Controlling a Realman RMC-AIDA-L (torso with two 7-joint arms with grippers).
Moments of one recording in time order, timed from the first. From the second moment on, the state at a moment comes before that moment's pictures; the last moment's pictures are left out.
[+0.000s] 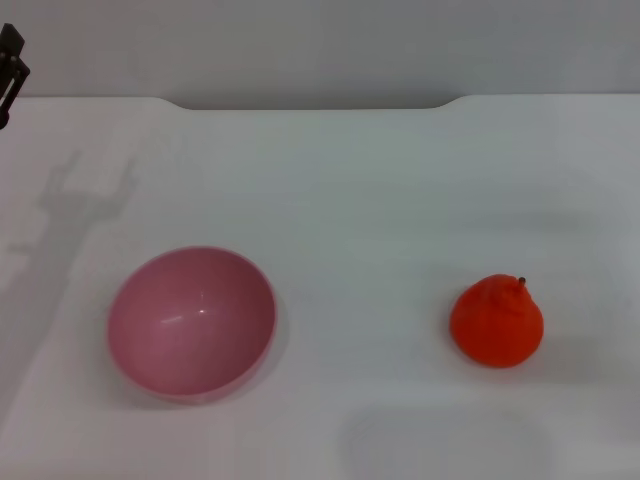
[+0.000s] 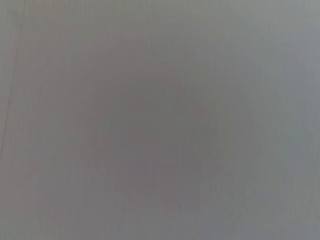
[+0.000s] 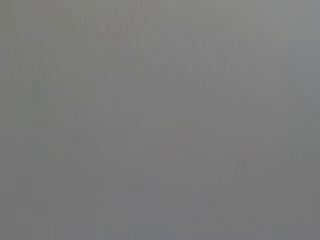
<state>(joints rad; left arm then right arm) -0.42 -2.07 0.86 0.20 0.64 1.40 -0.42 0.44 2.08 -1.06 -0.09 -0.17 -1.52 0.31</state>
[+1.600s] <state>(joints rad) -0.43 -1.92 0.96 1.42 2.15 1.64 -2.41 0.45 2.08 -1.06 -0.09 -0.17 -1.50 0.33</state>
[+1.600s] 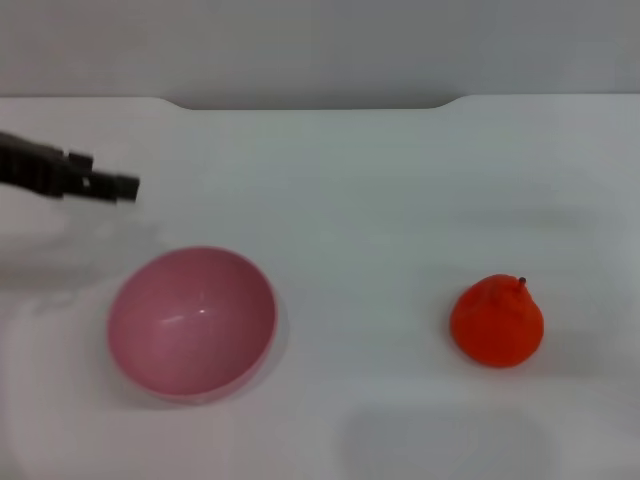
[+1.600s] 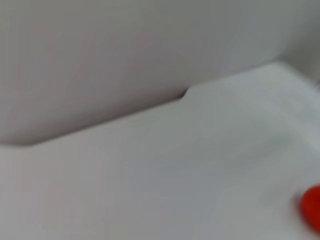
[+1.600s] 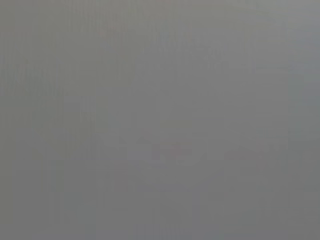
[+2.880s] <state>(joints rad) -0.35 -2.06 1.16 1.44 2.46 1.50 -2.56 0.48 2.08 -1.06 -0.10 -0.17 -1.49 0.33</state>
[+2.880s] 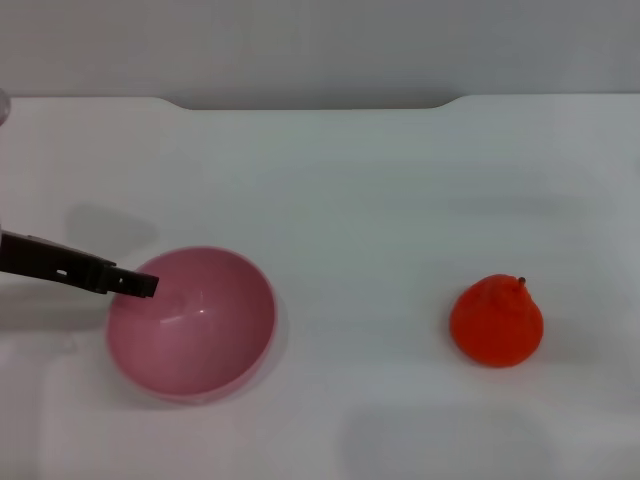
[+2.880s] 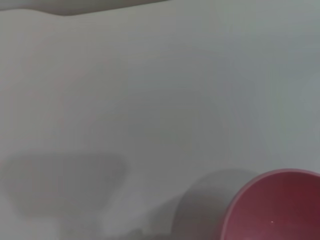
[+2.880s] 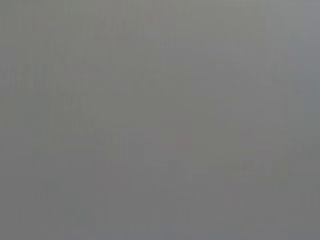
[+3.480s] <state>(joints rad) -0.40 -2.05 1.17 1.28 2.47 1.44 -2.54 0.50 2.07 -1.06 -0.13 -0.17 -1.45 0.32</state>
